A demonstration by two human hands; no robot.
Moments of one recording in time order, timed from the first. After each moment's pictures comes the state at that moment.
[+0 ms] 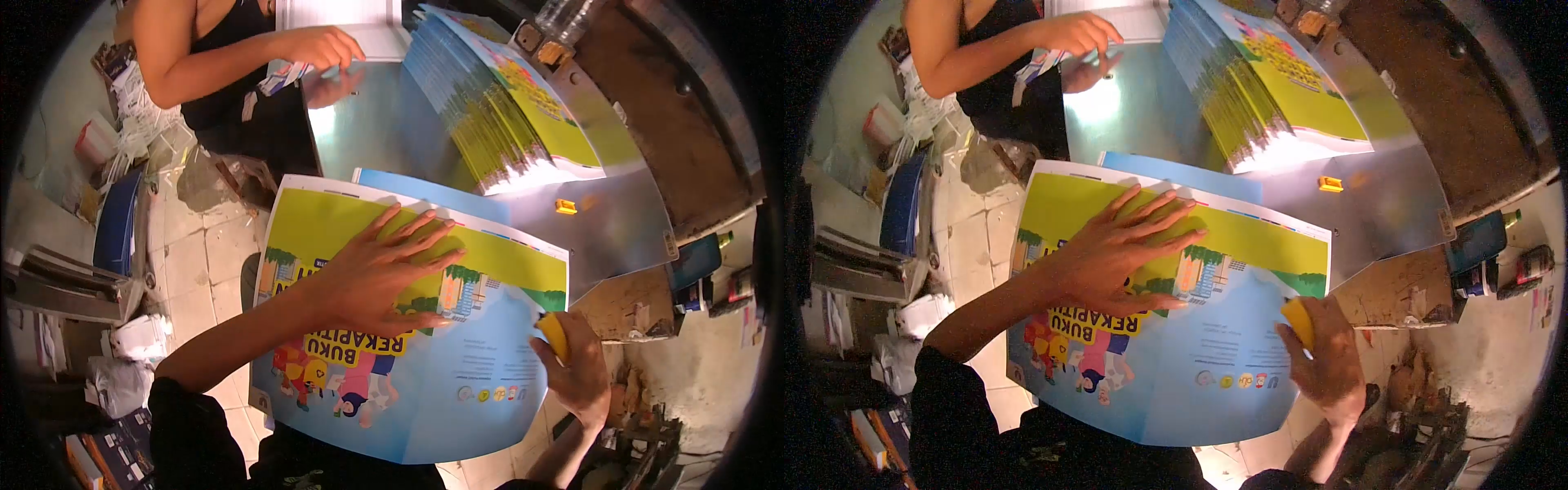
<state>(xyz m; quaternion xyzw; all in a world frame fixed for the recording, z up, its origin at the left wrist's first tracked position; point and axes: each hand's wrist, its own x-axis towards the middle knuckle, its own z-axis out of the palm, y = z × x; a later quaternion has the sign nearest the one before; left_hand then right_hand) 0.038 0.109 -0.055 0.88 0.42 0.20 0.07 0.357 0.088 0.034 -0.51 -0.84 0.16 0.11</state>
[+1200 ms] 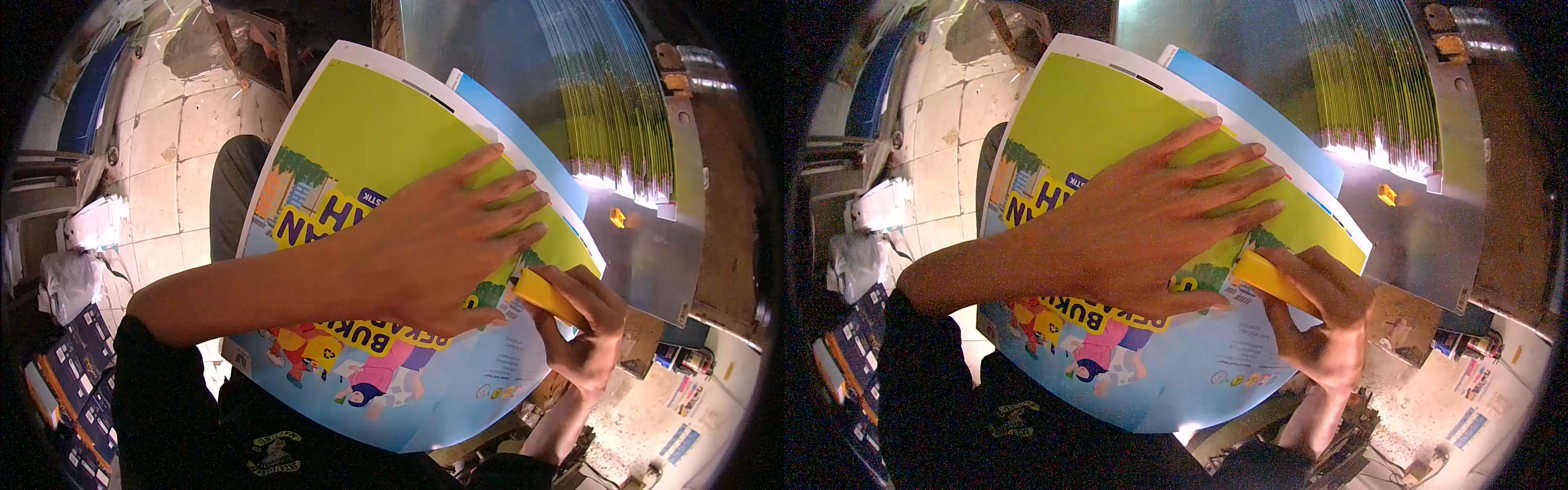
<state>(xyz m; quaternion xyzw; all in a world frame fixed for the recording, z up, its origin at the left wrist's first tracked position) 0.042 0.107 -0.083 0.82 0.43 0.35 0.09 0.270 0.151 0.016 -0.32 -0.92 0.21 0.10</state>
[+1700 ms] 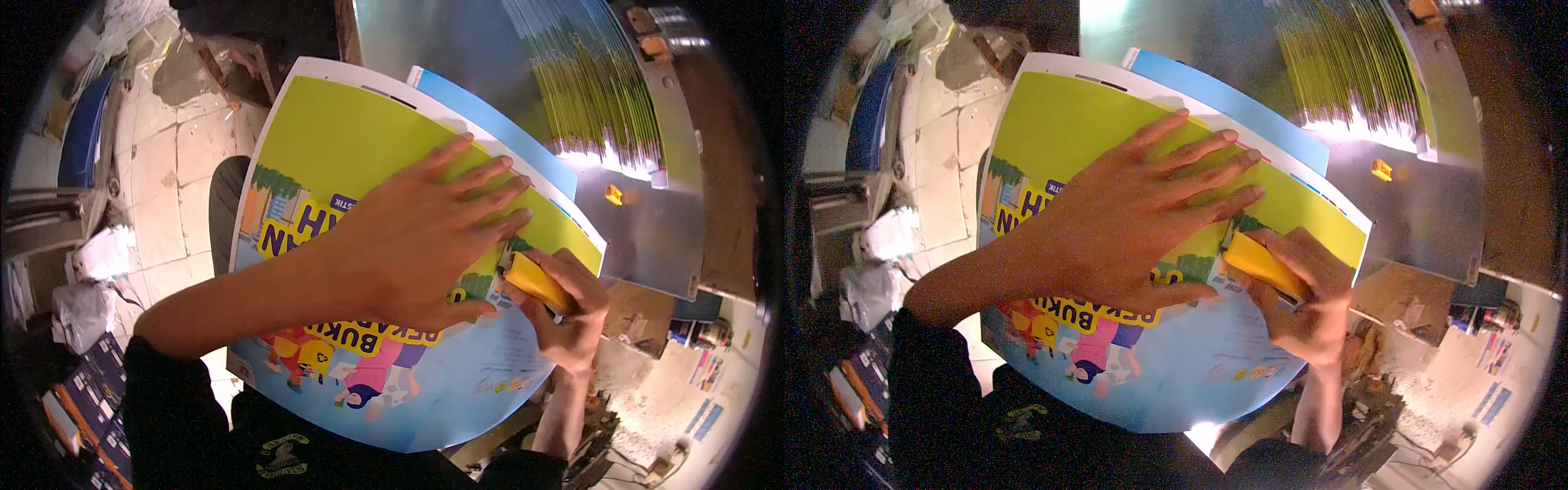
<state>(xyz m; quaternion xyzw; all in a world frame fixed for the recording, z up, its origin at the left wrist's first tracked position) 0.040 0.108 -0.075 0.84 0.43 0.30 0.11 0.283 0.146 -0.009 -0.35 -0.87 0.29 0.19</state>
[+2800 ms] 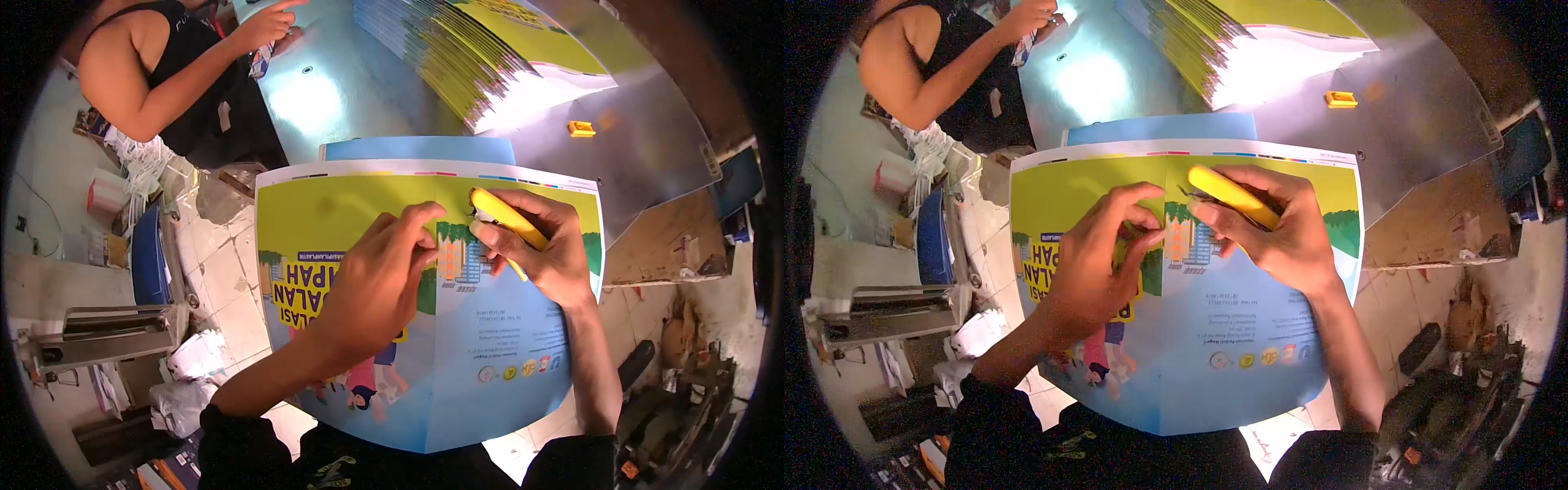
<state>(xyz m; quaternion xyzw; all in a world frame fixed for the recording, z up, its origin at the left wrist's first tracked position) 0.083 0.085 -0.042 0.73 0.51 0.40 0.21 0.295 0.156 -0.034 -0.38 -0.61 0.60 0.36</state>
